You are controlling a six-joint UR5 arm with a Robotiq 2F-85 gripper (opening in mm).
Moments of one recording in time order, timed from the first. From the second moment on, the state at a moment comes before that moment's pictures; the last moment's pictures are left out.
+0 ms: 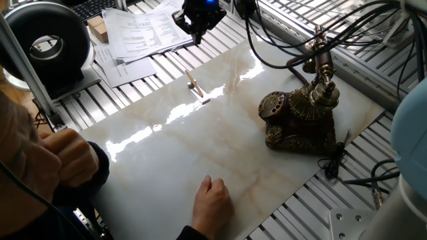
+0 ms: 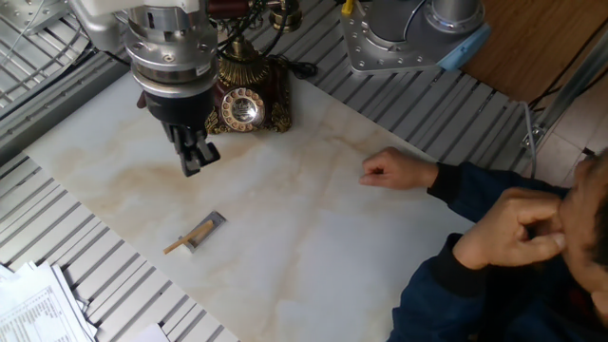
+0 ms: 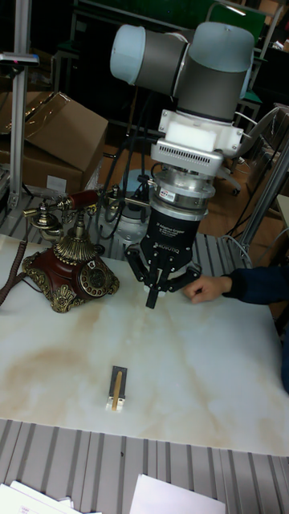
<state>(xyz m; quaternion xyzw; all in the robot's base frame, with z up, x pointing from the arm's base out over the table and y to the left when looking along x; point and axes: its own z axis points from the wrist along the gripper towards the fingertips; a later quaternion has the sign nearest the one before) 0.628 0.020 0.214 0.17 0.98 0.02 0.09</state>
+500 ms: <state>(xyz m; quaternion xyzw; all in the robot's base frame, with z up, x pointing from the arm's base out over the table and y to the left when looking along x) 0.615 0.025 0.209 0.15 0.99 0.02 0.06</state>
